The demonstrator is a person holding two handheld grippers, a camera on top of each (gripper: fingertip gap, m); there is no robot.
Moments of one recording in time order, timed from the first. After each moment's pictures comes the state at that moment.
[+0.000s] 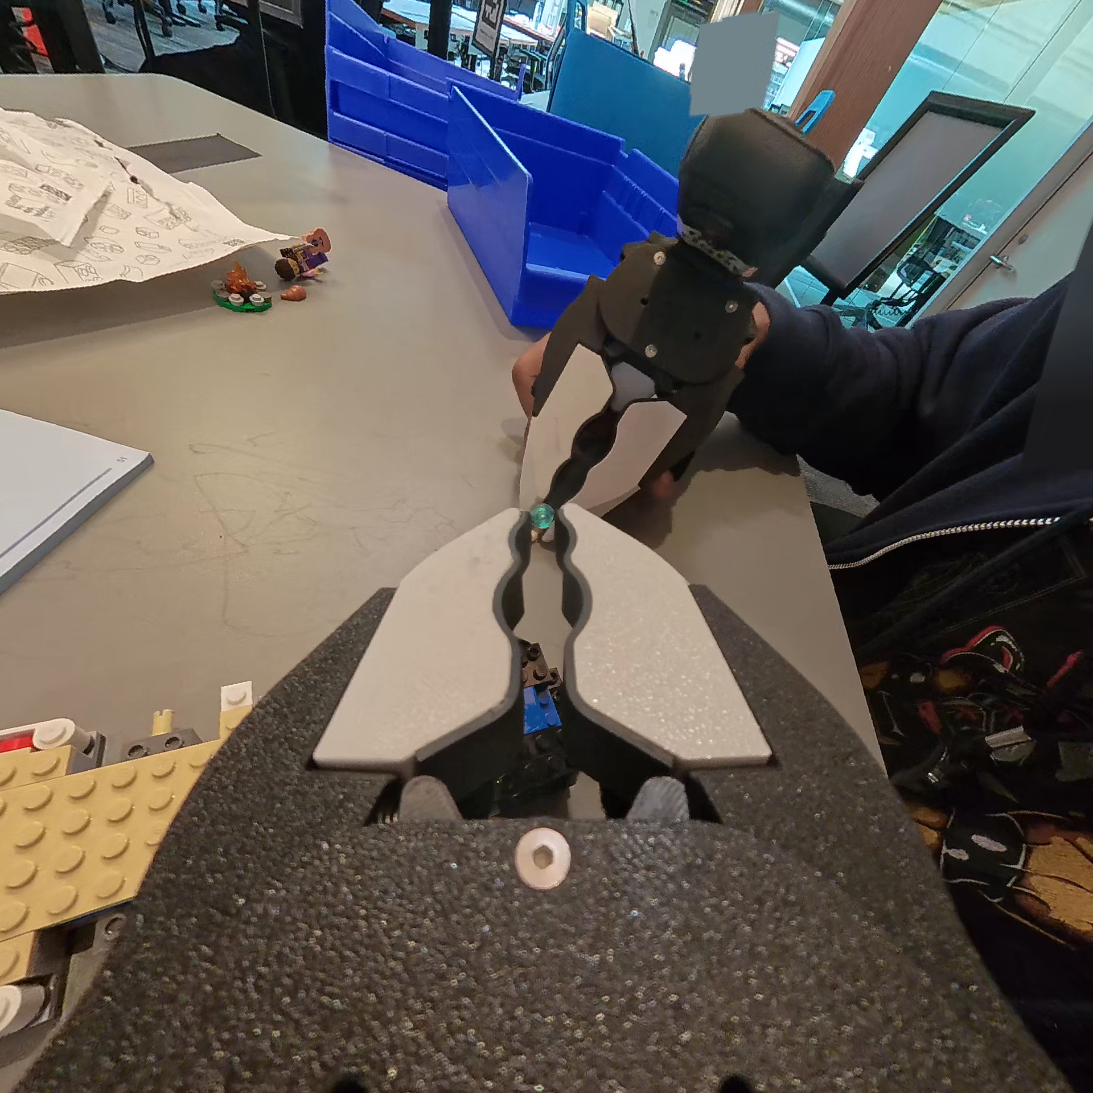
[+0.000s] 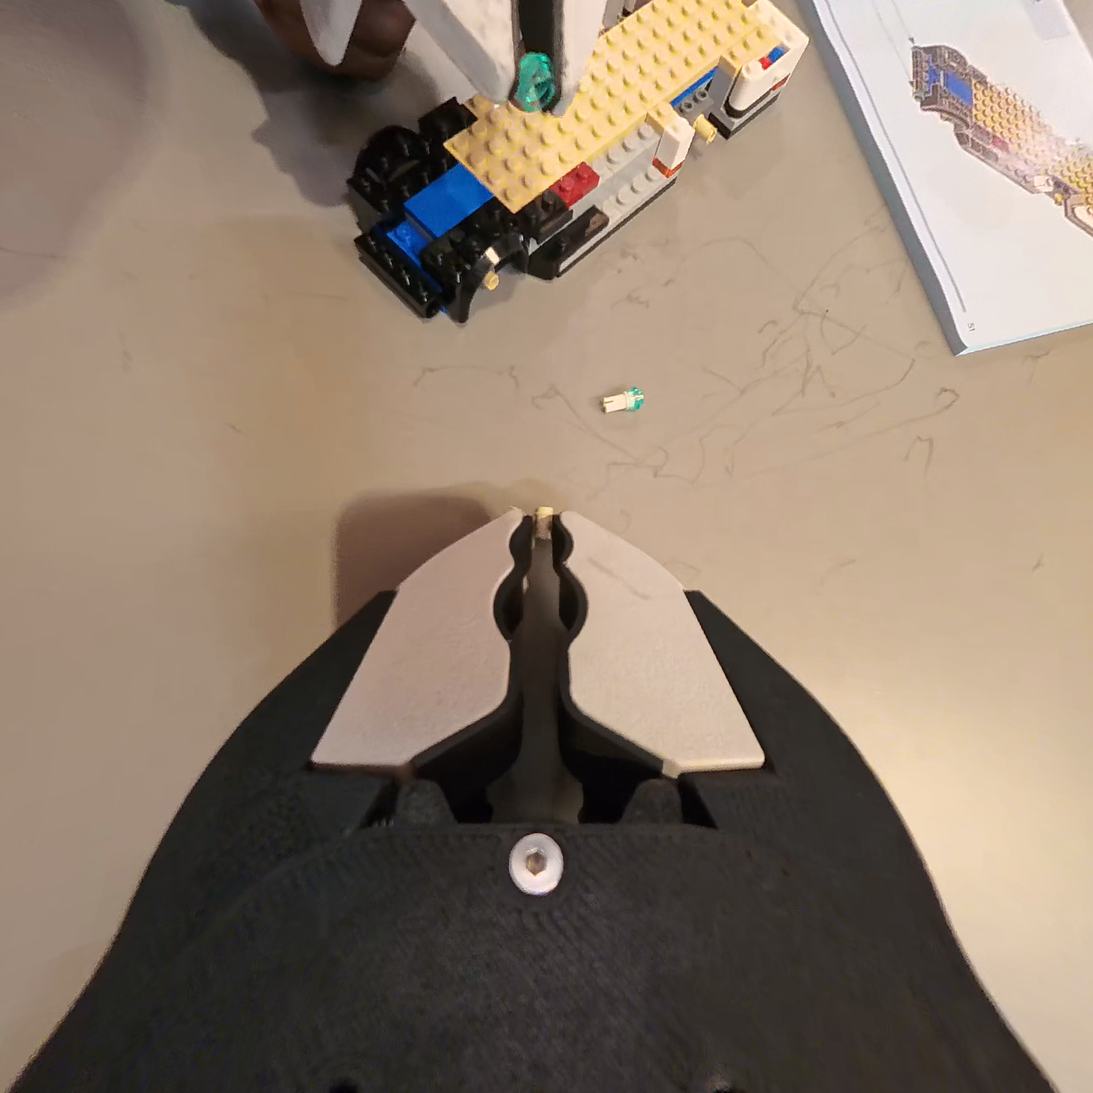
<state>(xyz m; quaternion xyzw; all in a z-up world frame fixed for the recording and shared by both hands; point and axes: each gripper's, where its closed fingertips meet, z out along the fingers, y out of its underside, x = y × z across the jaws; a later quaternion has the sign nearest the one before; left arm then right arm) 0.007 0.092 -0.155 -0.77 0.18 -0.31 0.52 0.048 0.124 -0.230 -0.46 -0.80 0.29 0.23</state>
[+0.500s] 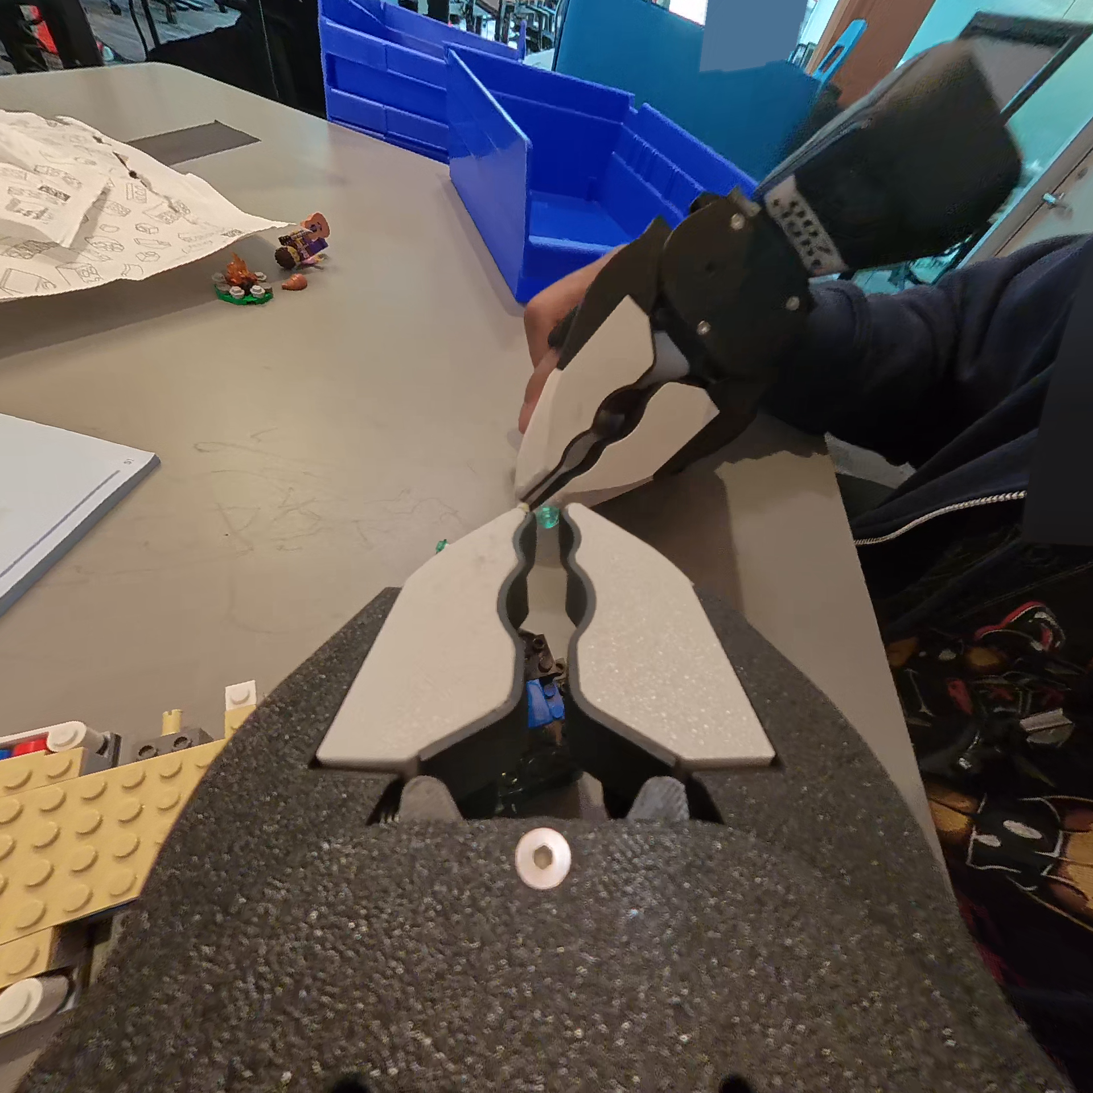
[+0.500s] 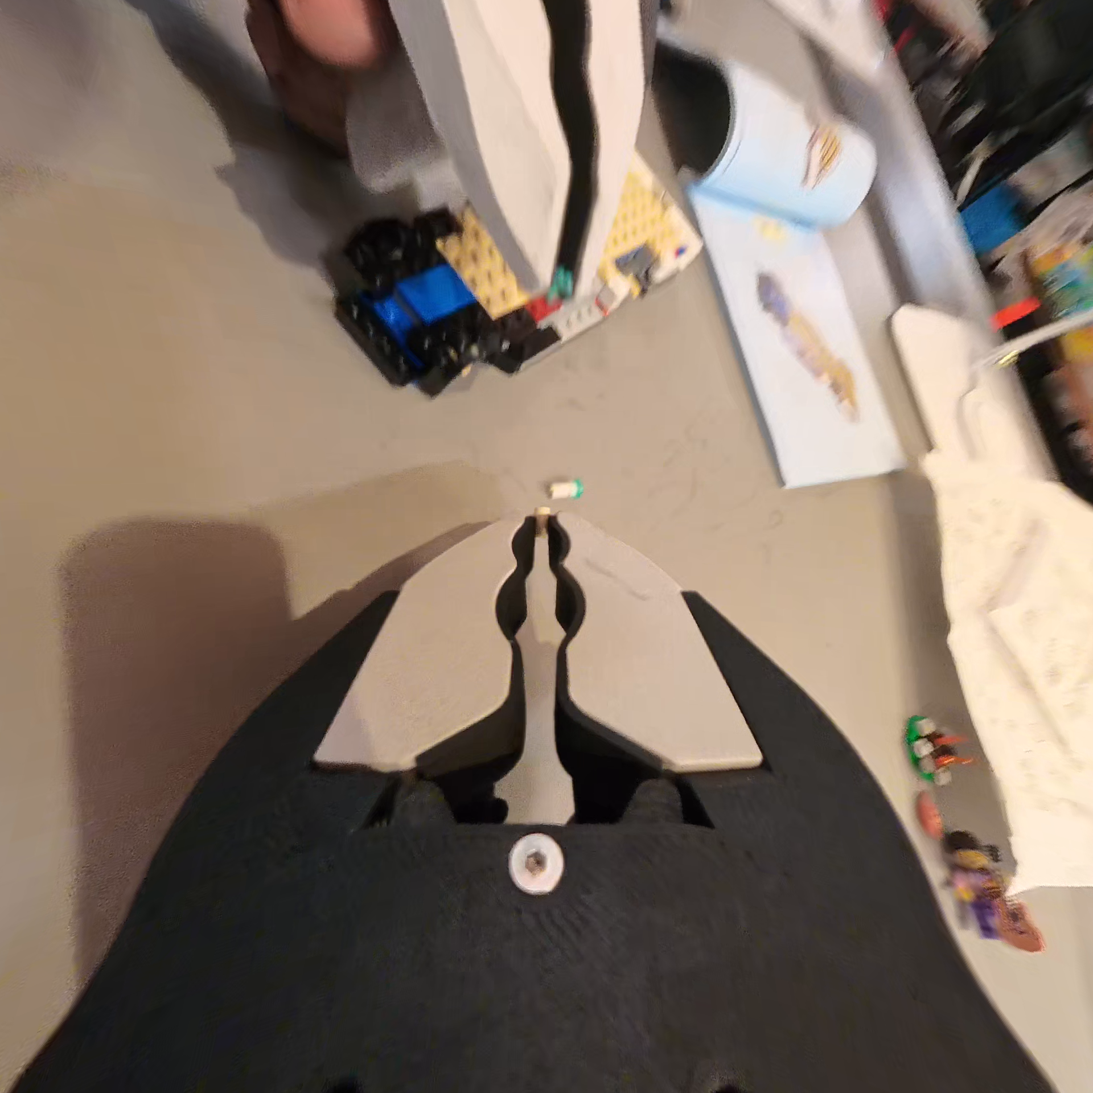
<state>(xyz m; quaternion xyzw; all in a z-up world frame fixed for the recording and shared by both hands) 0.010 0.092 -0.162 -0.79 0.20 -0.28 0.51 0.026 0.120 -0.202 -0.37 -0.81 0.24 0.39</state>
